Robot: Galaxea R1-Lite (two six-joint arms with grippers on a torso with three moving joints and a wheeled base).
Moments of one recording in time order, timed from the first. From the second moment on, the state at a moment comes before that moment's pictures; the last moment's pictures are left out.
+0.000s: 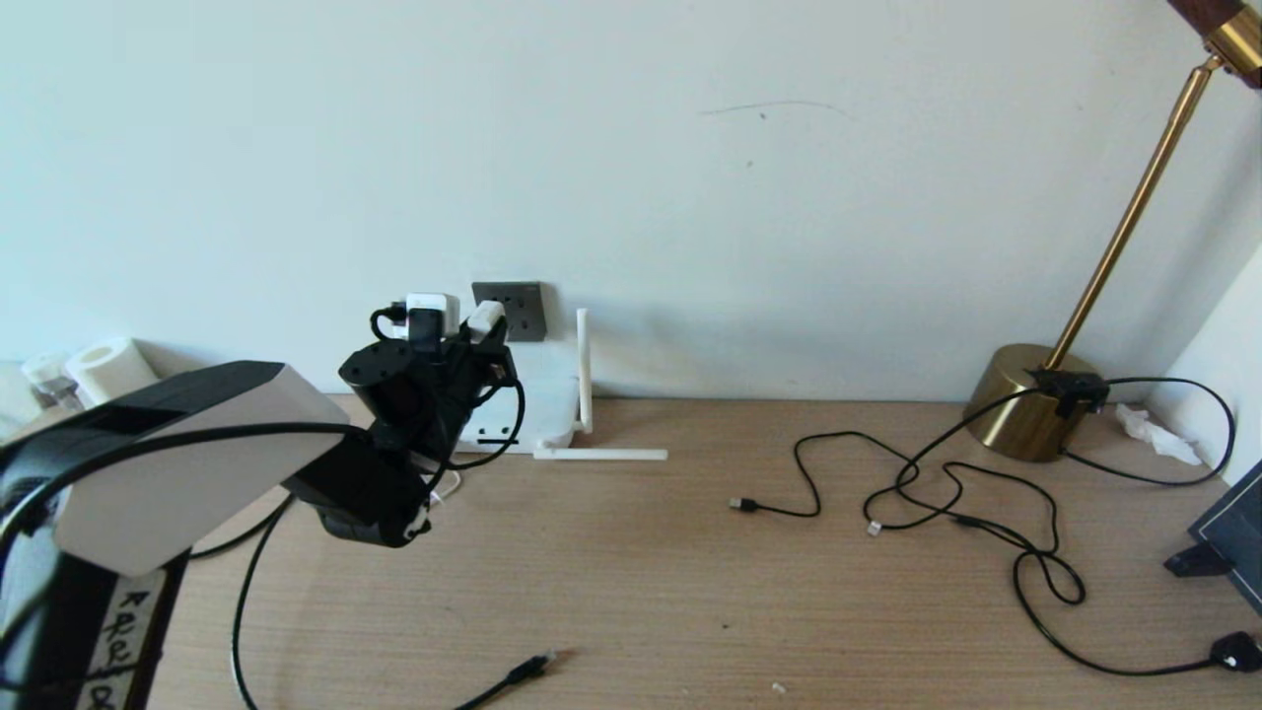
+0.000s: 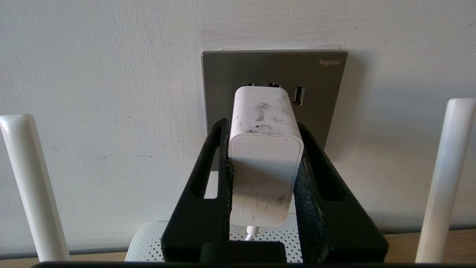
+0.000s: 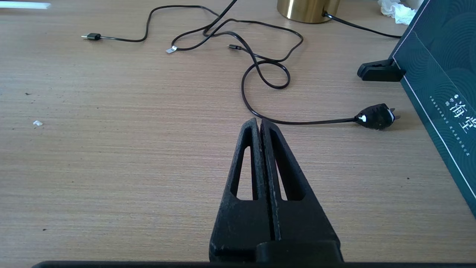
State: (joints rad) left arm -0.24 2.36 -1.19 -1.48 0.10 0.11; right arm -0.01 0.00 -0.06 0.15 -0.01 -0.01
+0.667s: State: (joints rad) left arm -0.24 2.39 -1.26 -1.45 0.10 0.11; right arm -0.01 0.00 -0.06 0.15 -0.01 -0.01
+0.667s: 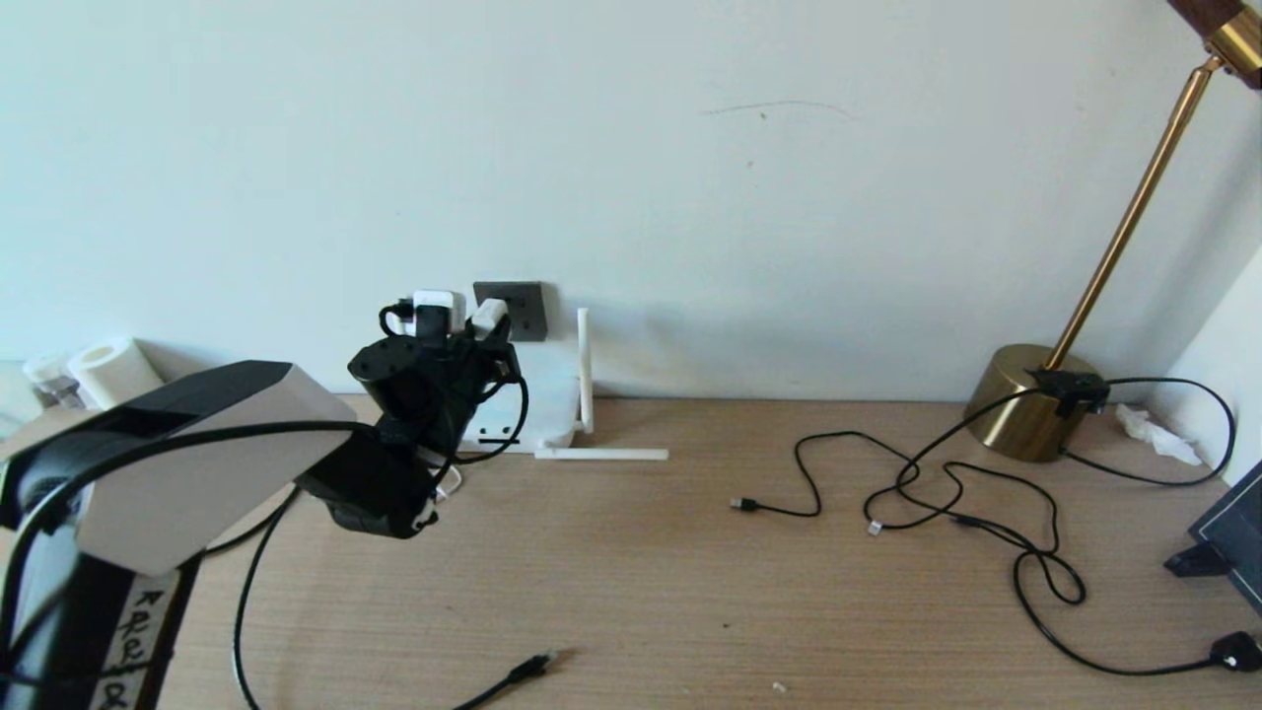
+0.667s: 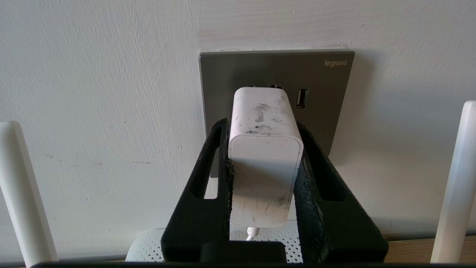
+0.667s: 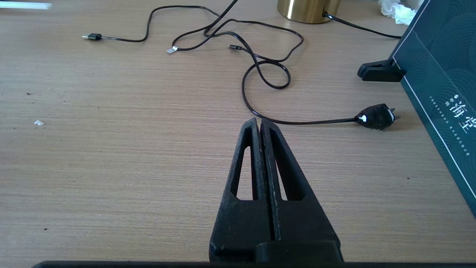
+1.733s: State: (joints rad) left arm -0.24 2.44 -1.36 -1.42 0.10 0.11; right arm -0.01 0.00 -0.06 0.15 -0.01 -0.01
